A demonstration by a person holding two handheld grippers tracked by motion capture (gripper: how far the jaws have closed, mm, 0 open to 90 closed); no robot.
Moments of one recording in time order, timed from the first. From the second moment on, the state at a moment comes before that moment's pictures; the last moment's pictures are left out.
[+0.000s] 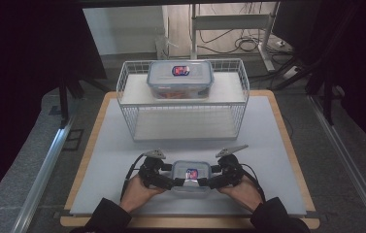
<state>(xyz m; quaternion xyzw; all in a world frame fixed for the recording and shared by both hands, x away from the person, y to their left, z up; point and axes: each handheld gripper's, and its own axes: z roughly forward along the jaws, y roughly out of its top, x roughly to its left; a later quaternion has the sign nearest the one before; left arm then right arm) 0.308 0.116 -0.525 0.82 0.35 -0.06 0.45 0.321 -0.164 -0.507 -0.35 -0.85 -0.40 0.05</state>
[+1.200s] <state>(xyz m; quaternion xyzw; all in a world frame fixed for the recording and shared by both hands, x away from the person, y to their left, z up) 0.284 0.141 -0.526 0.78 0.38 -0.11 0.48 0.309 -0.196 -0.505 -0.38 -0.80 -0.46 0.11</state>
